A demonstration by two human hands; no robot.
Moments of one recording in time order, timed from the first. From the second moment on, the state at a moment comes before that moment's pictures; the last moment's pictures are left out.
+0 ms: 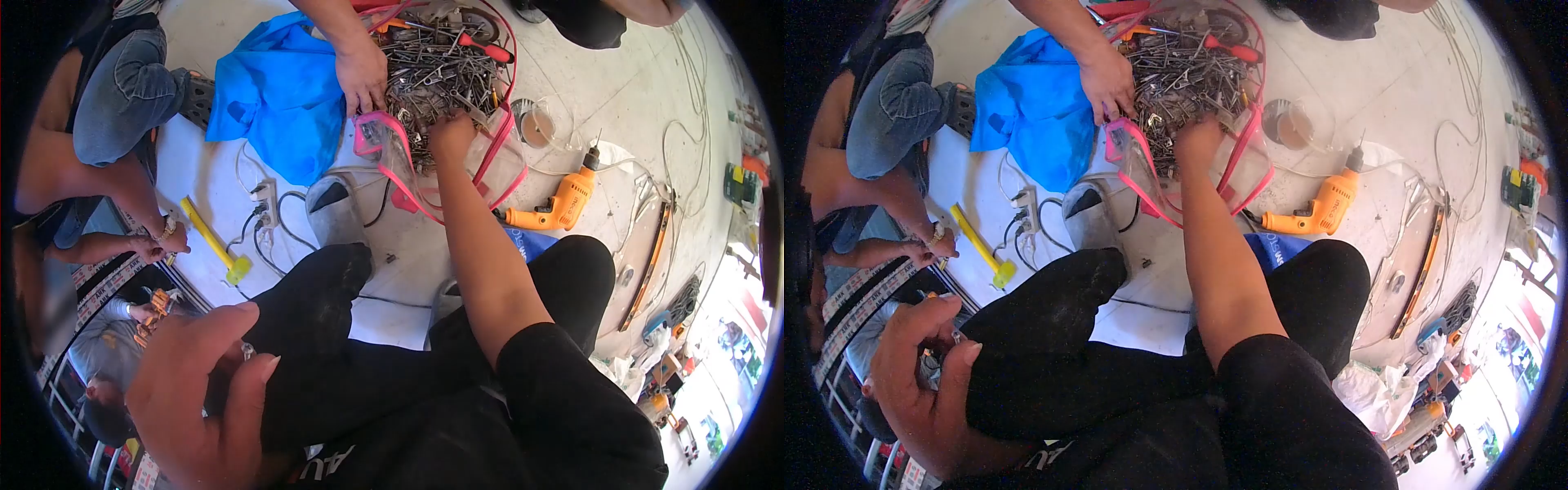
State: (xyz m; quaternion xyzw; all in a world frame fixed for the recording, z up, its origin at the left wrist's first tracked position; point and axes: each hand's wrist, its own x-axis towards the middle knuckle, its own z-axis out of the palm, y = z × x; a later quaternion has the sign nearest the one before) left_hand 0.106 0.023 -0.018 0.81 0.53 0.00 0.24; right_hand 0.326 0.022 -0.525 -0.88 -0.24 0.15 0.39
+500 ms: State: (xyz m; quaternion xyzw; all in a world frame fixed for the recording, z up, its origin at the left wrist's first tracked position) left_hand 0.106 0.032 -0.009 0.79 0.52 -0.07 0.30; right_hand 0.318 0.022 -0.503 -0.89 -0.23 0.12 0.37
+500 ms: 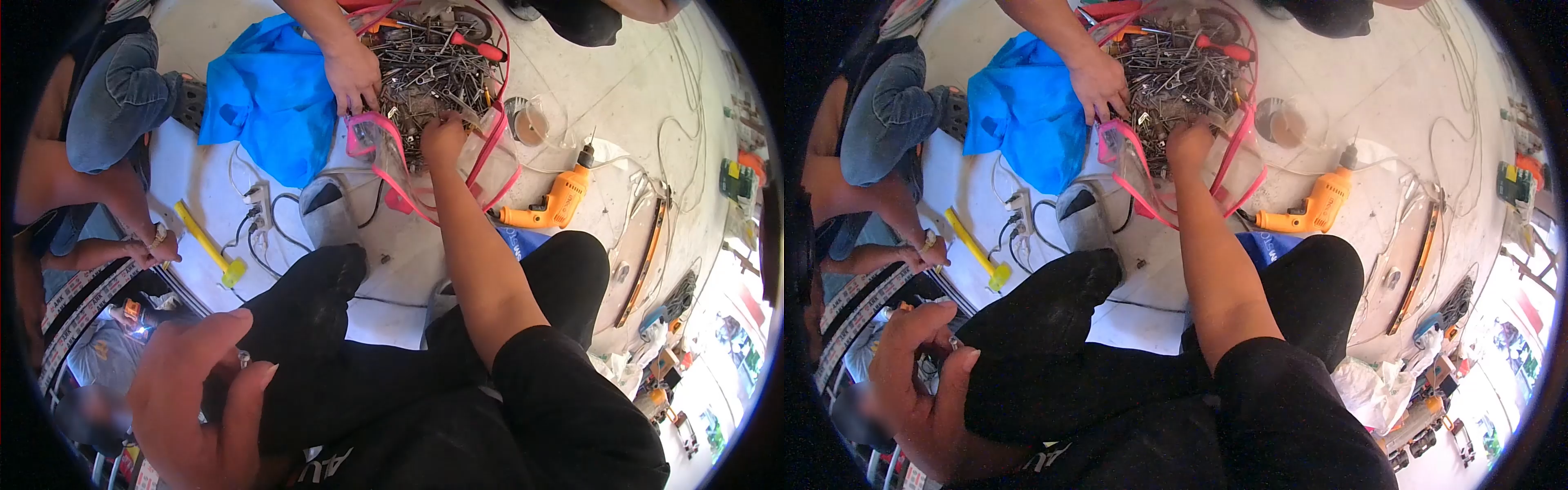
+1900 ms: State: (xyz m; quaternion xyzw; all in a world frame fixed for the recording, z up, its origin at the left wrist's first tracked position) left_hand 0.109 0.028 -0.012 0.79 0.55 -0.06 0.28; right_hand 0.313 0.050 -0.499 -0.83 -0.41 0.21 0.31
